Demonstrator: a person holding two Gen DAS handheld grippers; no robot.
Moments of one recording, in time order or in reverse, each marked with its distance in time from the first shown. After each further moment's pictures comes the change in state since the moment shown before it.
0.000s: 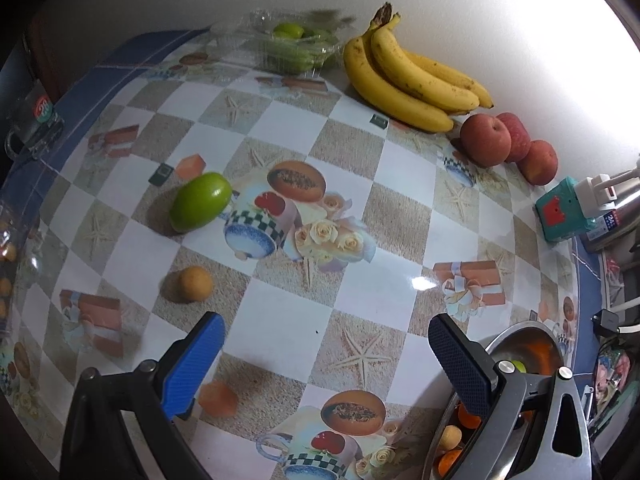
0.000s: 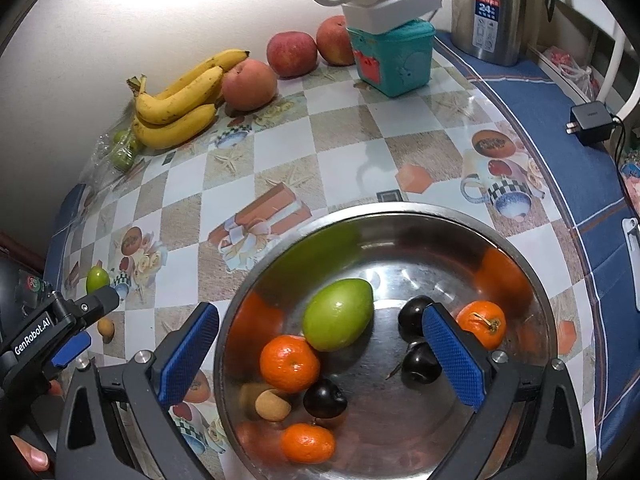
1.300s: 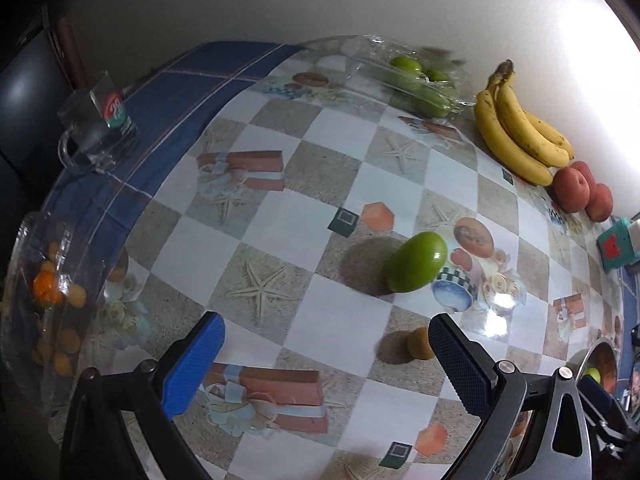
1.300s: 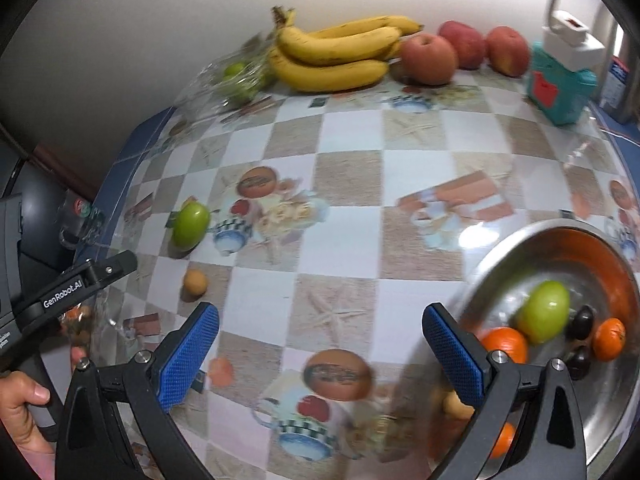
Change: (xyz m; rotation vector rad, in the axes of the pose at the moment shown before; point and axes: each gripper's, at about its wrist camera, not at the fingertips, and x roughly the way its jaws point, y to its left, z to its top) left arm -0.012 0.157 0.030 -0.028 -0.054 0.104; right arm 0.025 0.142 -0.029 -0.248 0.083 0.181
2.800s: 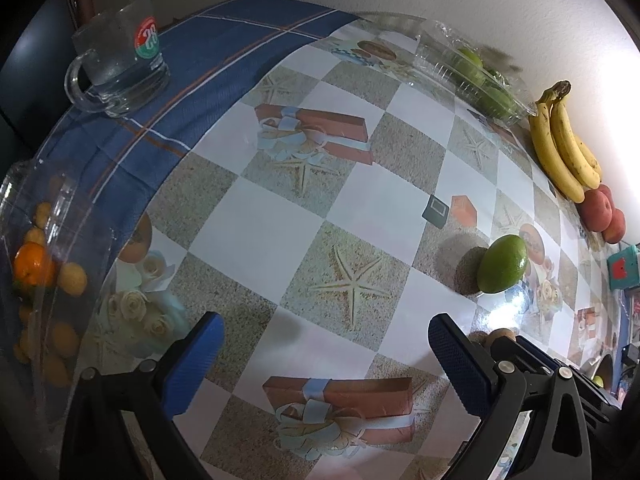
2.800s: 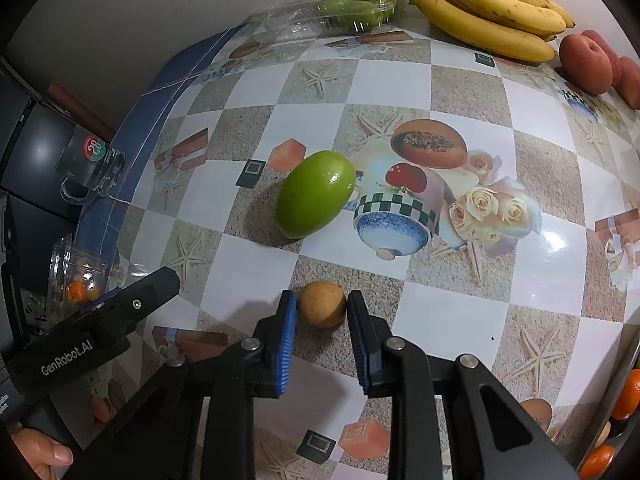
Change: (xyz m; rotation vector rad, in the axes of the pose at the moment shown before) left arm 0.034 0.075 0.000 -0.085 0.085 -0.046; right arm 0.093 0.114 0.012 -0.113 0.153 0.042
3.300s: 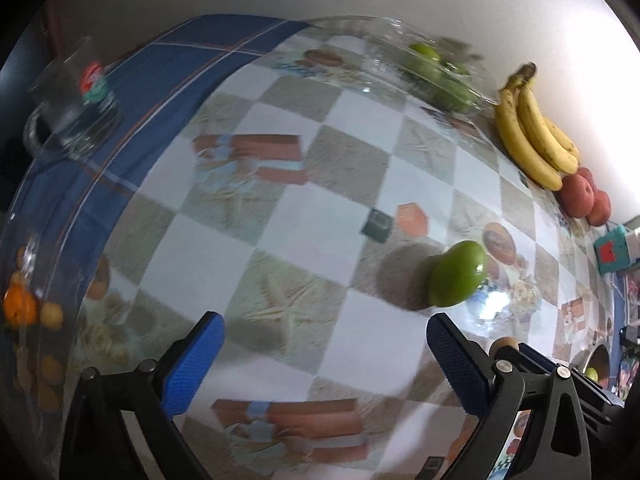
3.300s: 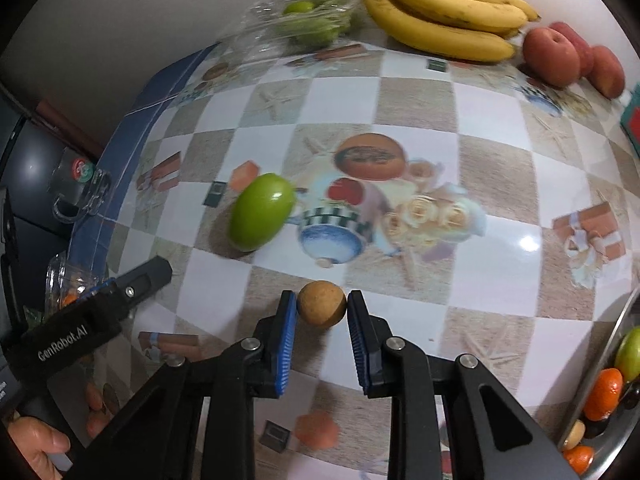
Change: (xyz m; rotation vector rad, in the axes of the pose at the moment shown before) left arm 0.007 -0.049 0.016 0.102 -0.012 -0.050; right arm -0.022 -0.038 0.002 0.056 -0.021 -0.036
